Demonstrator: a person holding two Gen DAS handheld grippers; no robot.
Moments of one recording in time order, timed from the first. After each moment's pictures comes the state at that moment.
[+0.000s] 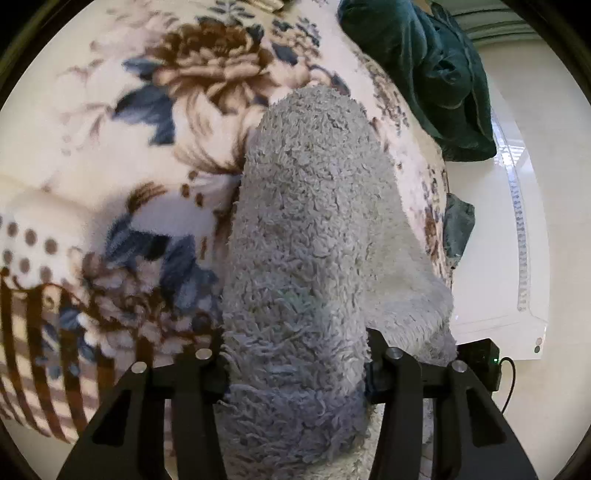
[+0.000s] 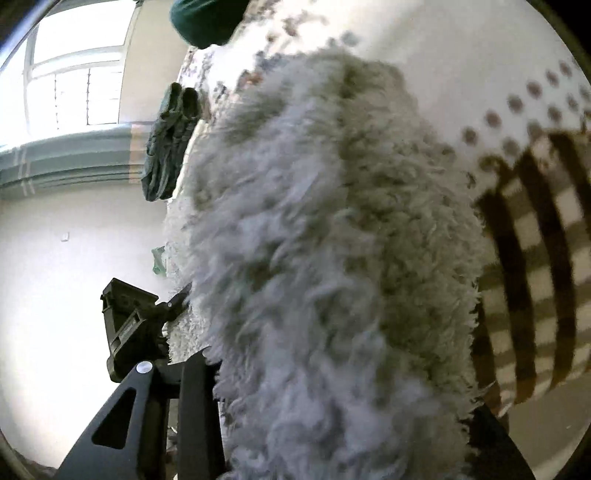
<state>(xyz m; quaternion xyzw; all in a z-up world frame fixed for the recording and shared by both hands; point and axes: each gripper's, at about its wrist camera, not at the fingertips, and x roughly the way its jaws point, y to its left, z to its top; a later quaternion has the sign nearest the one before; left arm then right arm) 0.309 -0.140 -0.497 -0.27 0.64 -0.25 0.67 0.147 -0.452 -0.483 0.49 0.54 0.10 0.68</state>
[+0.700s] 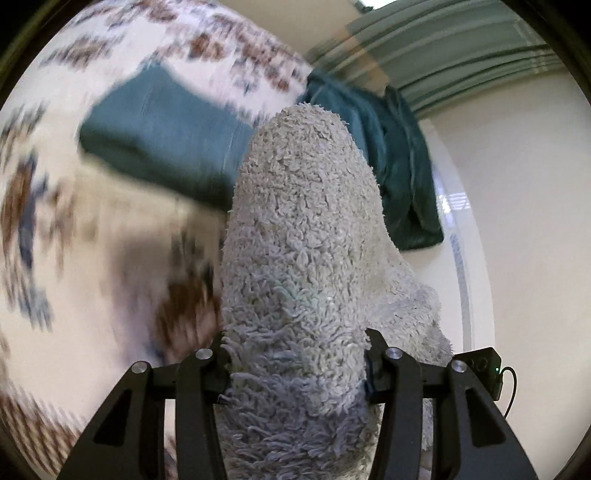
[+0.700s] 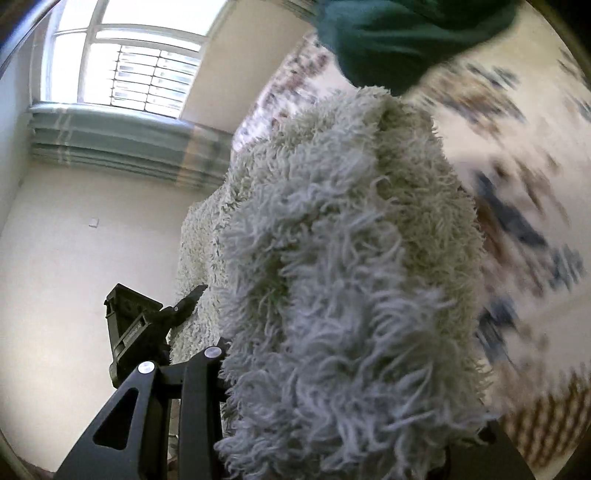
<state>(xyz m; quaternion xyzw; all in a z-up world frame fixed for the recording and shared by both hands) 0.546 -0.023 -0.278 -0.29 0.54 -0.27 0.74 0.402 -0.347 -0.227 0.44 0.46 0.15 0.76</state>
